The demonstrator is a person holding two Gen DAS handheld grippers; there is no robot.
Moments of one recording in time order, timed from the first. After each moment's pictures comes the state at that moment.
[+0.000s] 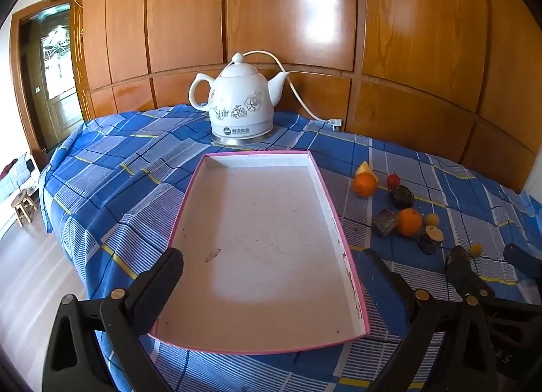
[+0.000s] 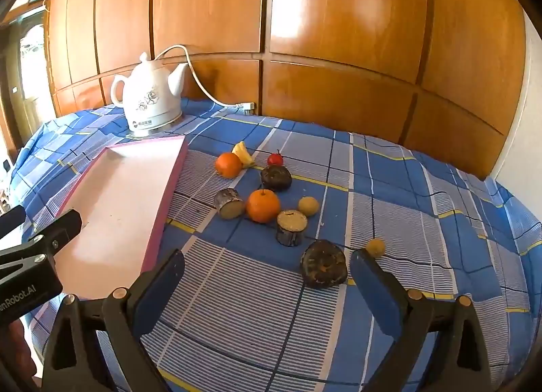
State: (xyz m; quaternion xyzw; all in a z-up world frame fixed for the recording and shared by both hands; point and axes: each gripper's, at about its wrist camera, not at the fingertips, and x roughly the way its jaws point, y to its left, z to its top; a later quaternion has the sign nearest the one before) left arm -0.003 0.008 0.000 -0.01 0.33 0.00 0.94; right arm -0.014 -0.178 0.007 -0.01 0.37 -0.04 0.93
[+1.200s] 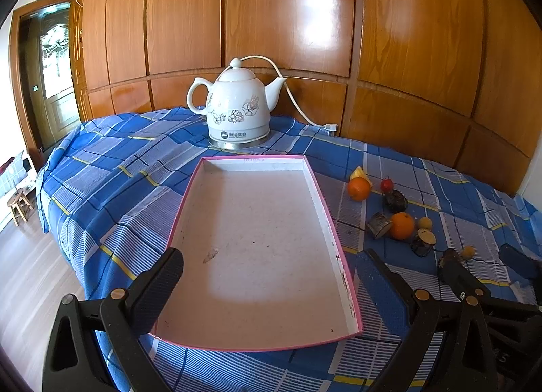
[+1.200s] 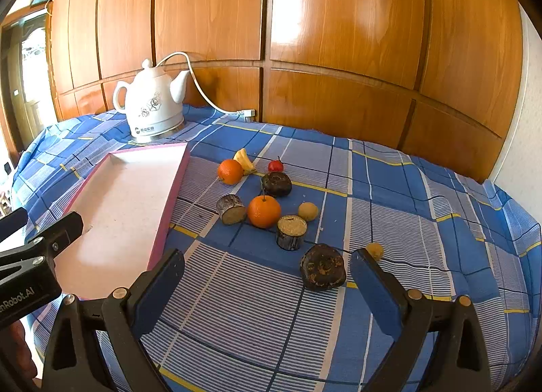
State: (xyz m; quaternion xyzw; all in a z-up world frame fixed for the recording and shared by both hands) left arm -0.008 0.005 0.010 -0.02 0.32 -0.01 0.95; right arm -0.019 -0.177 0.012 -0.01 0.35 -0.04 0.93
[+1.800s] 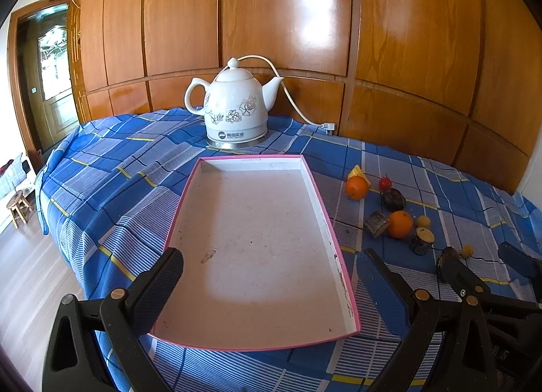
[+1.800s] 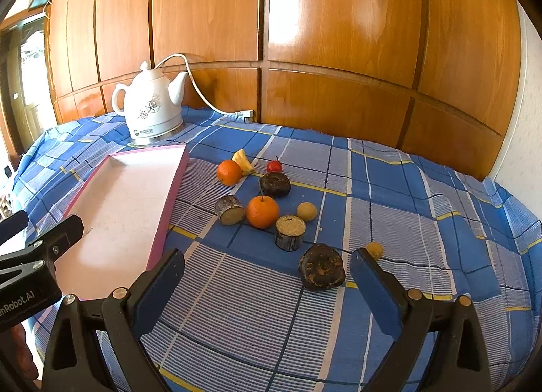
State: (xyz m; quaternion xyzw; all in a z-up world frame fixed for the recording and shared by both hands) left arm -0.009 0.002 0.008 -0.01 0.32 -0.01 0.95; right arm -0.019 -0.180 0.012 -0.01 0.35 -0.04 0.93
